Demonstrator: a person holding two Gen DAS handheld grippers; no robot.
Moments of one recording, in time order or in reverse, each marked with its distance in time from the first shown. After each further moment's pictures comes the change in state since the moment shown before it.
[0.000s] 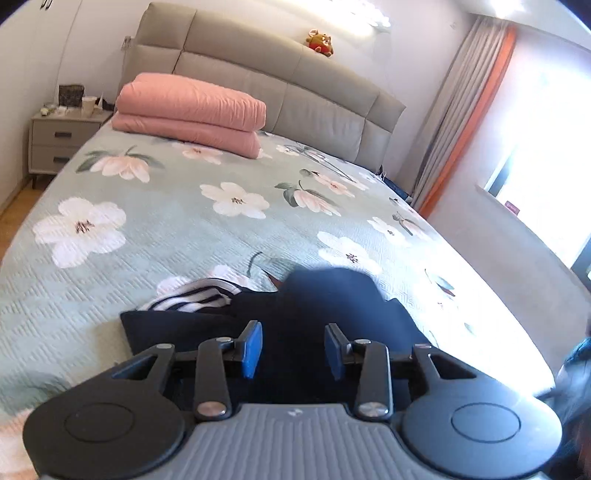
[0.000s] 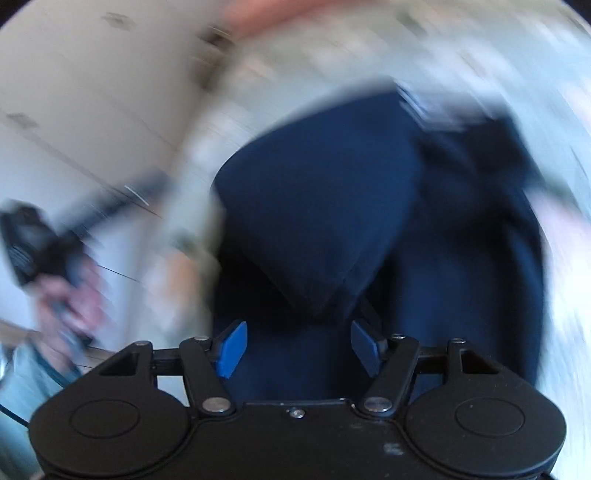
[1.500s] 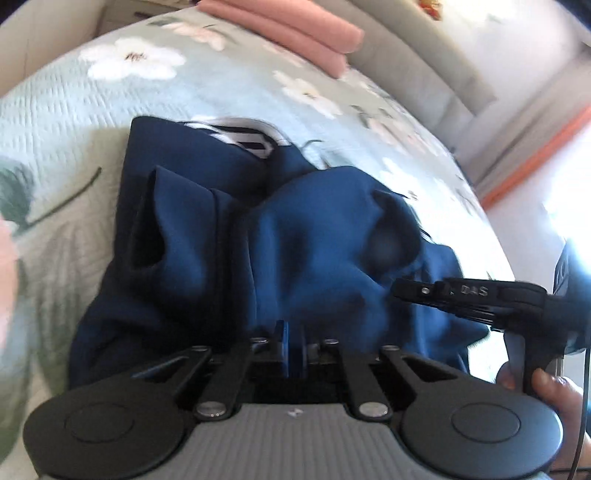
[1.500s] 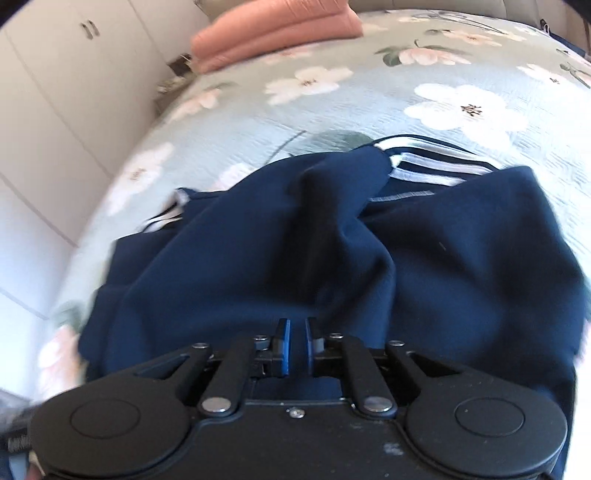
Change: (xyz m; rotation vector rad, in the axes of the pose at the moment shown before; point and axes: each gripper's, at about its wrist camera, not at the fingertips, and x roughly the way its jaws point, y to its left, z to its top) left arm 0.096 0.008 -0.099 -0.310 0.181 0.099; right arm 0.126 -0.024 0.086 -0.115 -0.223 -0.111
